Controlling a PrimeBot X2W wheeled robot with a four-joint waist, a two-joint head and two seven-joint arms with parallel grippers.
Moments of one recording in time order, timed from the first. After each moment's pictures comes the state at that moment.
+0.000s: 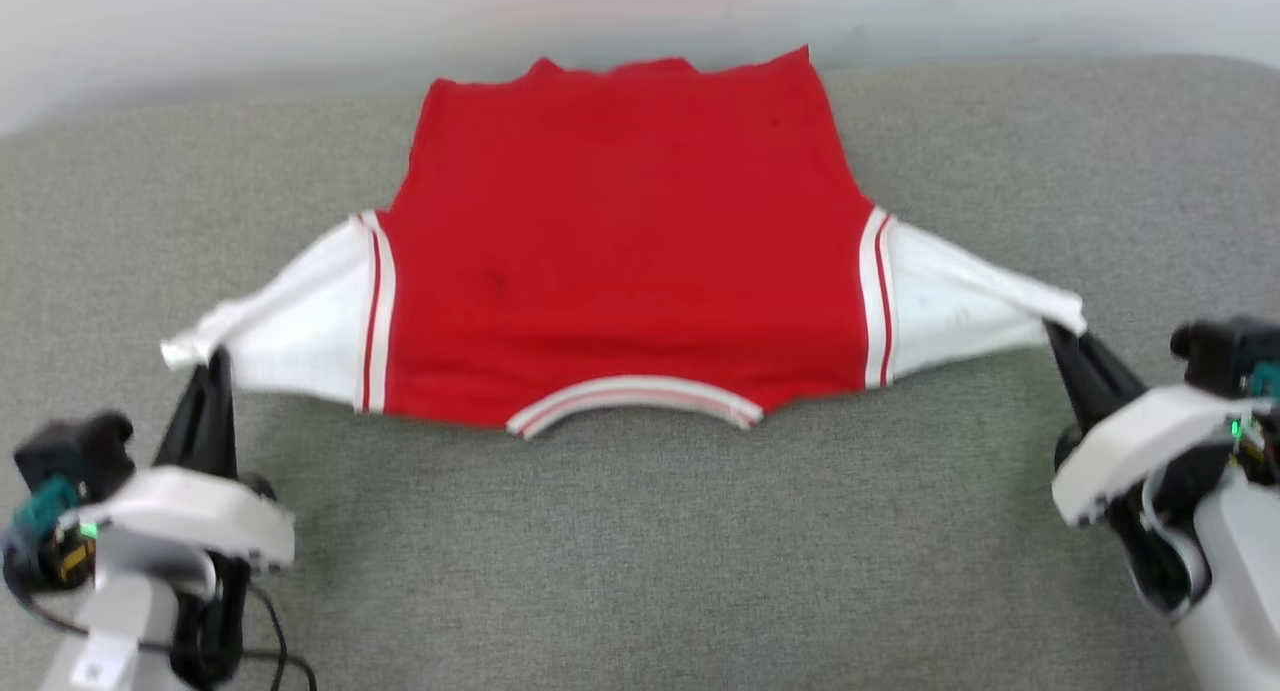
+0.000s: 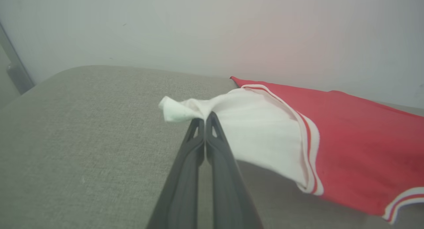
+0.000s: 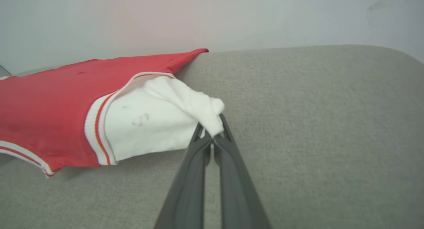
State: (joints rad) left arm -0.30 0.39 -0.09 0.40 -0.56 0.00 -0.26; right arm -0.45 -0.33 0.20 0.53 0.51 0.13 -0.10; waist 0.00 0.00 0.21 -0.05
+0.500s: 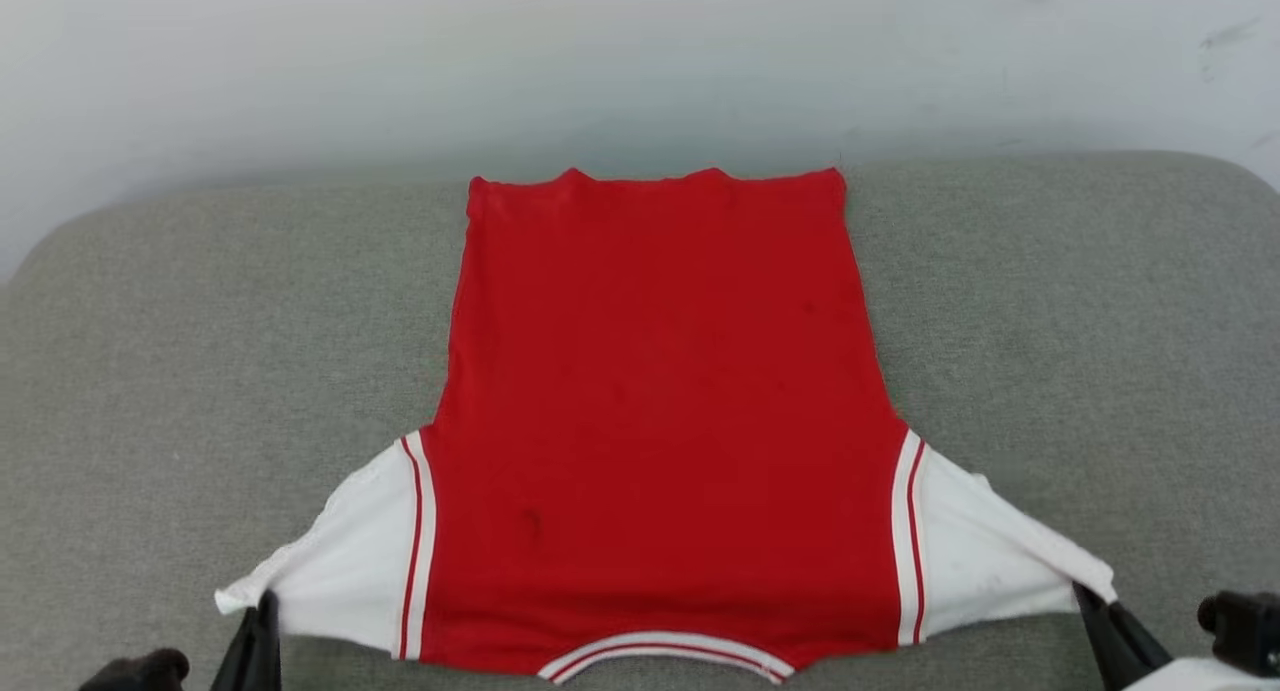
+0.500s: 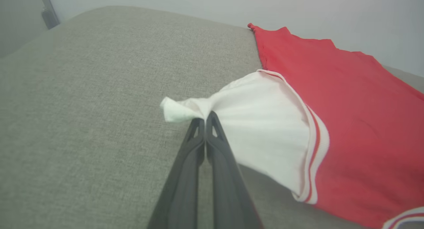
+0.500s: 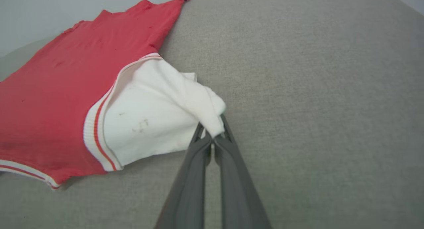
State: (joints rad) left arm 0.13 0.34 -0.09 0.17 -0.58 0.11 -0.21; right arm 0.13 -0.17 -0.08 0.09 0.35 0.13 0.10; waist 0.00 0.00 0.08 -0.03
